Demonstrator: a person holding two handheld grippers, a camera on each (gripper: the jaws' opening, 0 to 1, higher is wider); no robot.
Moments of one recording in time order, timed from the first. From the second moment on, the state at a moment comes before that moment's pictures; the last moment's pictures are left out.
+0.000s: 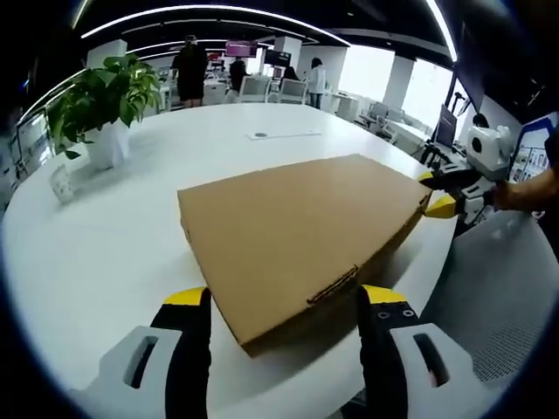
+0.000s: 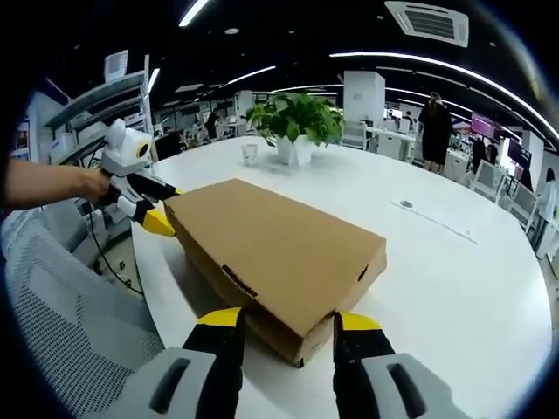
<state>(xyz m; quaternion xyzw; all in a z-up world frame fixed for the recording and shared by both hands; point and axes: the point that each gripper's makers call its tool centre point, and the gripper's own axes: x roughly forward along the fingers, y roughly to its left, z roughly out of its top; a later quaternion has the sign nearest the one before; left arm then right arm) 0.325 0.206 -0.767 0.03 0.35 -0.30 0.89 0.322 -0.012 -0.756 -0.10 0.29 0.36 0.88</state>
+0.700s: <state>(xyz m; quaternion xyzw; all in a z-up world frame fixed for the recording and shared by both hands) 0.328 0.206 -0.738 0.05 0.32 -0.29 0.90 0.328 -0.007 -0.720 -0.10 0.28 0.35 0.89</state>
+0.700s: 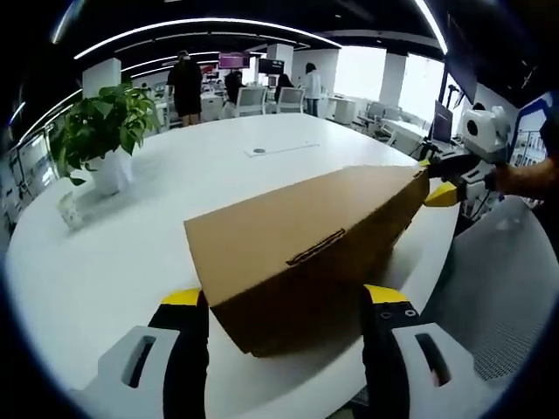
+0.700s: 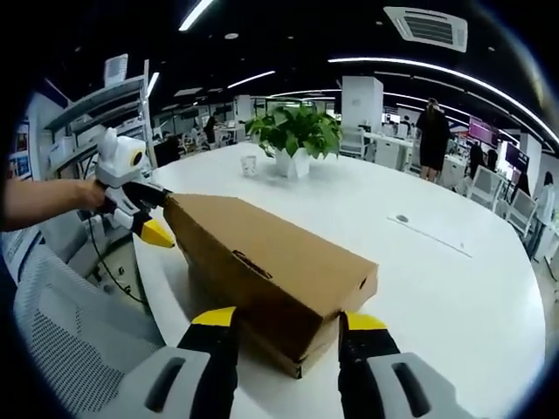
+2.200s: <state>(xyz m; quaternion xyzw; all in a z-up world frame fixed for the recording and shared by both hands) 0.381 0.219 -0.679 0.07 0.25 -0.25 0.93 0.385 -0.009 -0.662 -0.11 0.21 0.34 0.91</state>
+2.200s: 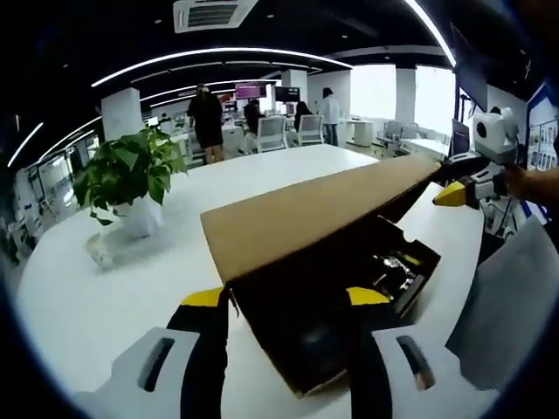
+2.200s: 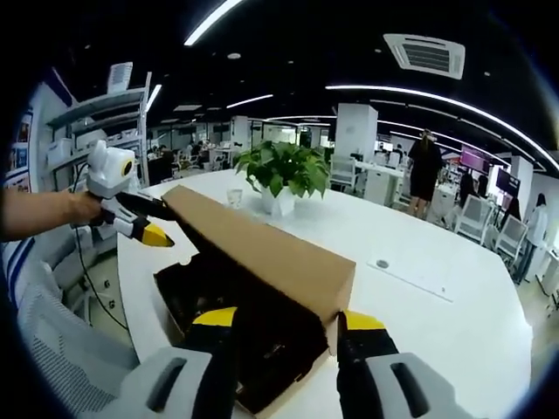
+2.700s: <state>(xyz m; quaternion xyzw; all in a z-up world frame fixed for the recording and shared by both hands) 0.401 0.230 -0.671 0.08 0.25 -0.23 0.94 0.404 -0.010 -0.655 -0.10 0.20 0.33 0.92</state>
